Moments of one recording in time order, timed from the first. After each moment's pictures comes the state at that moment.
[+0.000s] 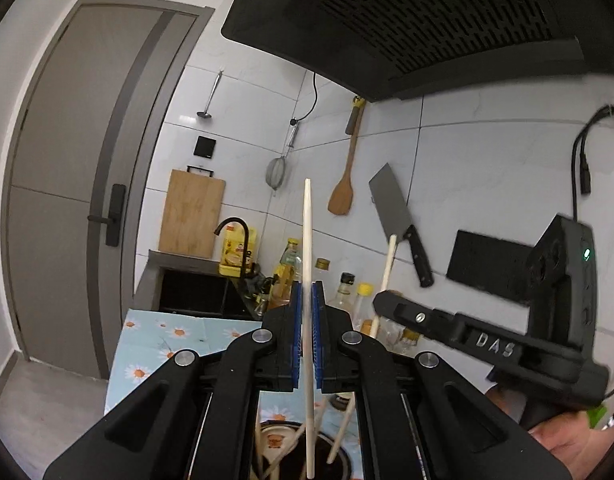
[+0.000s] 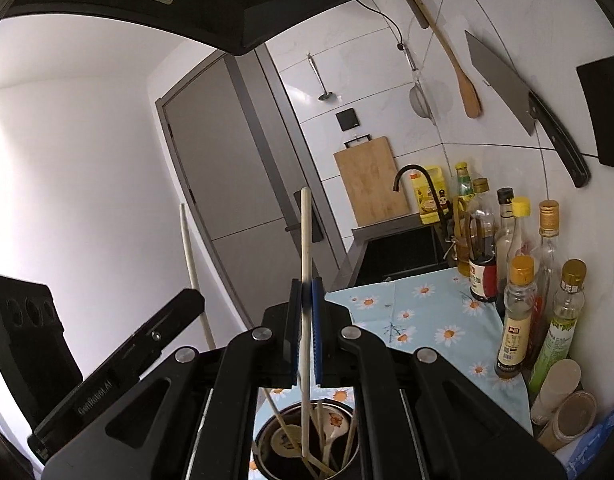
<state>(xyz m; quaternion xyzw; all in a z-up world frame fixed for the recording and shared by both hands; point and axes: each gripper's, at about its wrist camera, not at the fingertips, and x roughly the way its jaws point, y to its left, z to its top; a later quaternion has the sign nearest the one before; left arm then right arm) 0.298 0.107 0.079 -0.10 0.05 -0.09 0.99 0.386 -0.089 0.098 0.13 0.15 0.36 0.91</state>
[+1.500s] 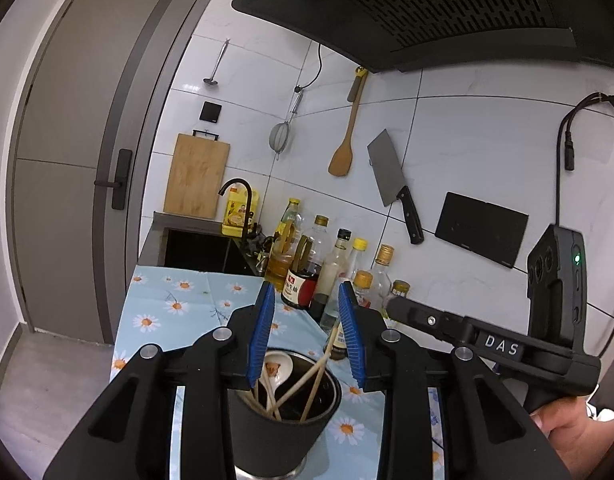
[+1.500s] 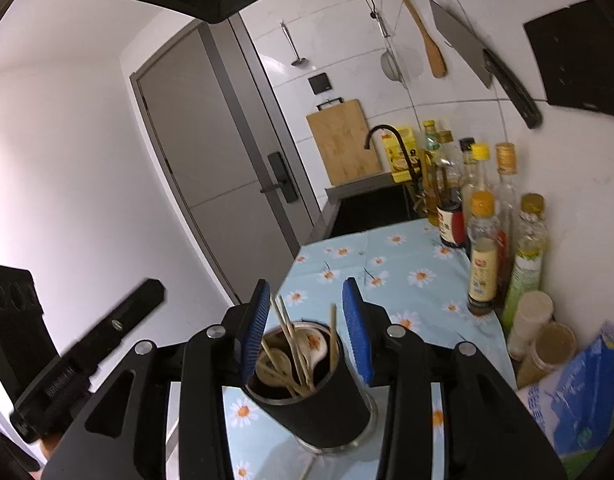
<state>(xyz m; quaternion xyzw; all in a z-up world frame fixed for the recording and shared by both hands) 0.247 0.111 0.063 -0.11 0.12 -0.10 0.98 0.344 -0.116 0.066 0.13 0.24 0.32 0.91</state>
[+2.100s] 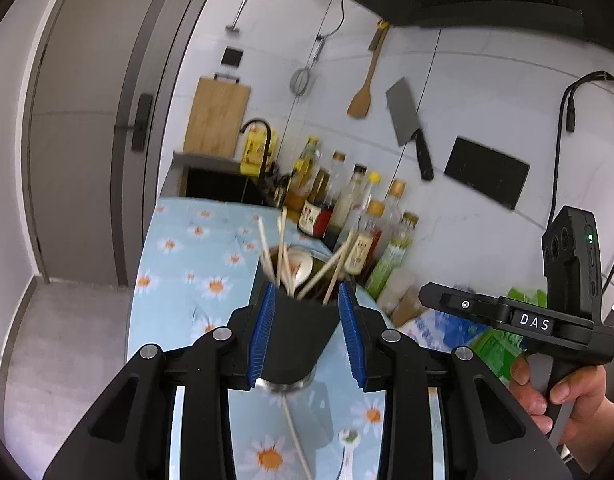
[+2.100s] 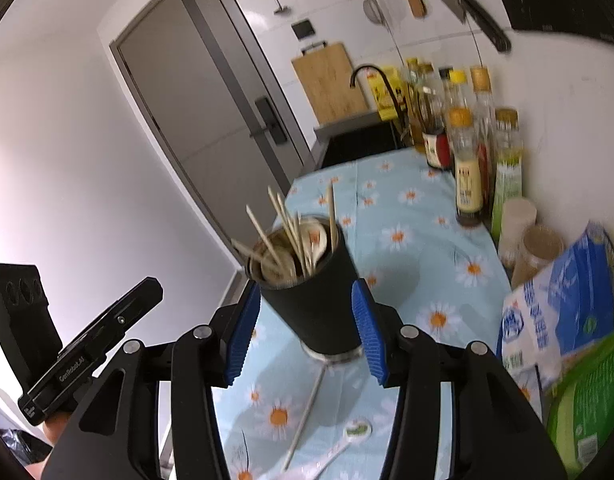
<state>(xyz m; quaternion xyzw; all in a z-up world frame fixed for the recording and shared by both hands) 0.198 0.122 0.024 -0.12 0.23 -0.08 0.96 0.291 -0.117 0.028 0.11 0.35 0.31 0.88</state>
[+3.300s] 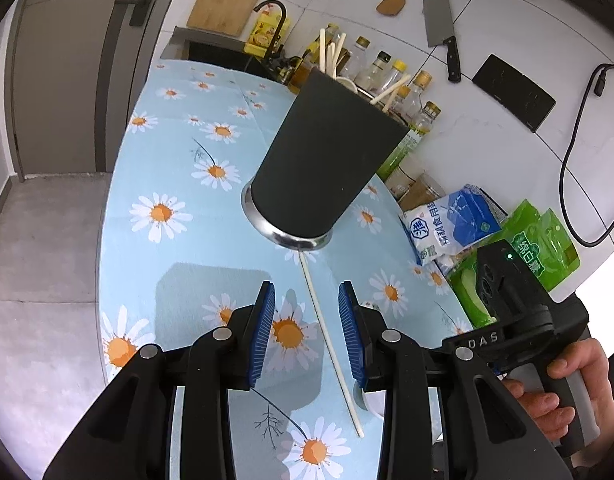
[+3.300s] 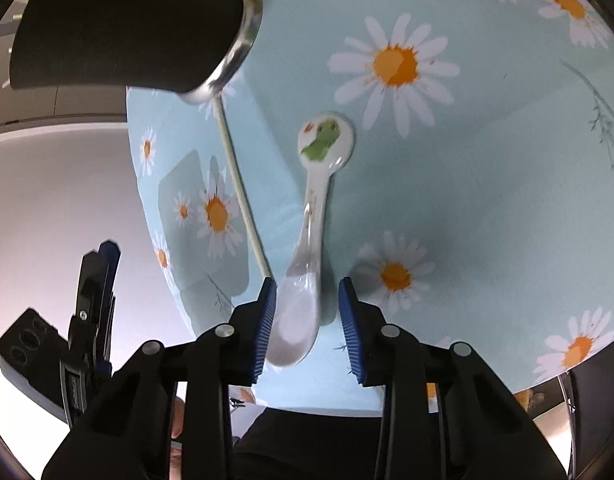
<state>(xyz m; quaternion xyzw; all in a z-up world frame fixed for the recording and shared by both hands) 0.191 0.156 -0.086 -0.19 0.39 -0.14 0.89 0.265 -0.085 -0.155 0.23 0.73 0.17 0.62</state>
